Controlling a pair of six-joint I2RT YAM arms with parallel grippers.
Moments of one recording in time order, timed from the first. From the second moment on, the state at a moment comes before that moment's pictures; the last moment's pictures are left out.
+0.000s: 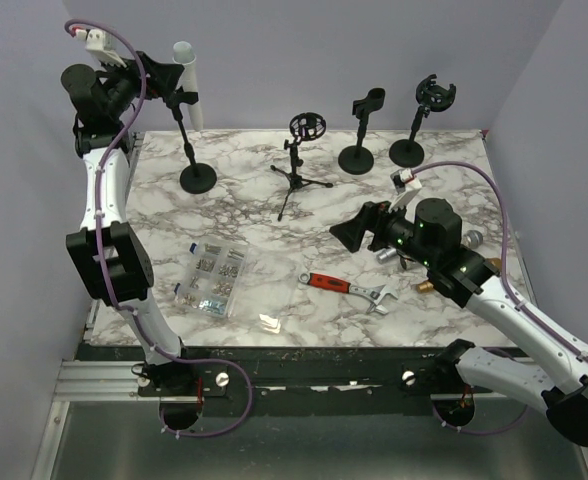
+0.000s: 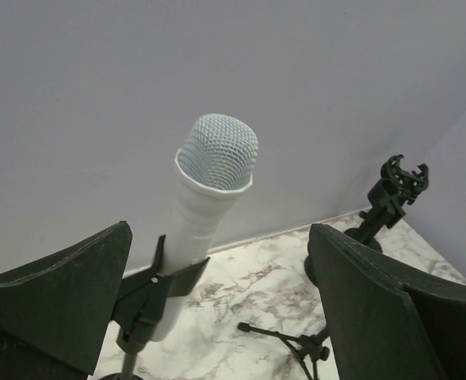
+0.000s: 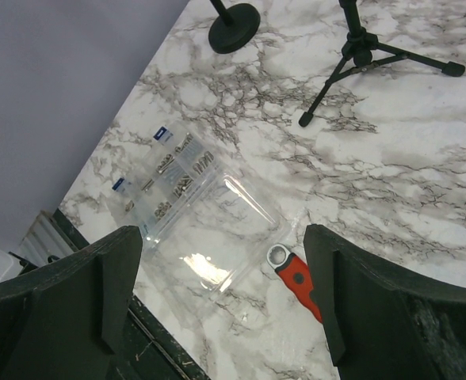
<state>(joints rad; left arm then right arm) 0.26 1.85 1.78 0.34 0.73 -0.47 0.64 0.97 0.85 -0.12 -0.13 0.46</state>
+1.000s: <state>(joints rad) 0.14 2.02 1.96 0.20 0.58 -0.33 0.64 0.94 0.86 -0.17 -0.09 0.50</state>
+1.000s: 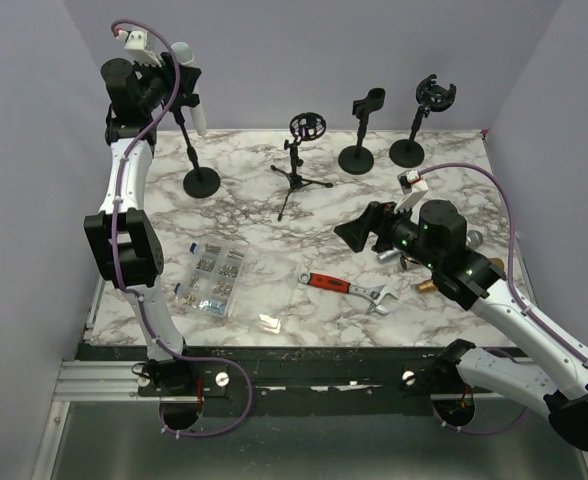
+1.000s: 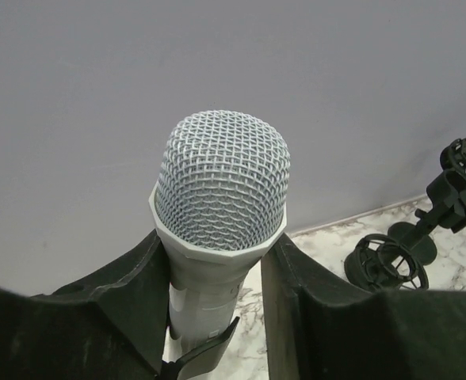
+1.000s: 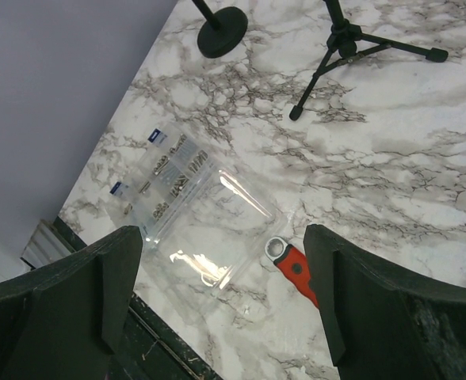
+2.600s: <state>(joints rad) -0.32 1.43 1.30 0.18 0.39 -0.34 0.64 1.01 0.86 -0.10 -0.15 0.54</state>
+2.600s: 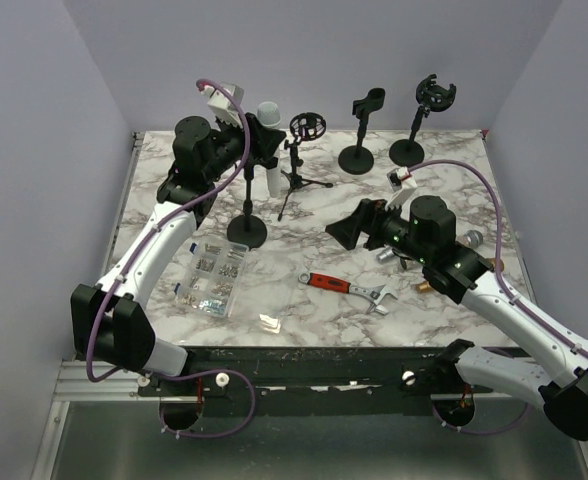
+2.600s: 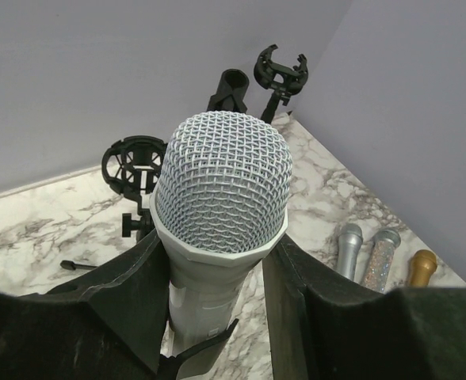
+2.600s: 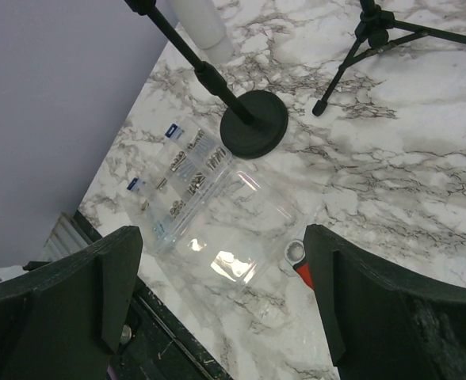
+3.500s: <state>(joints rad) -0.34 1.40 1.28 0.01 0.35 -0.40 0.64 1.05 0.86 -0.08 -0.17 0.56</state>
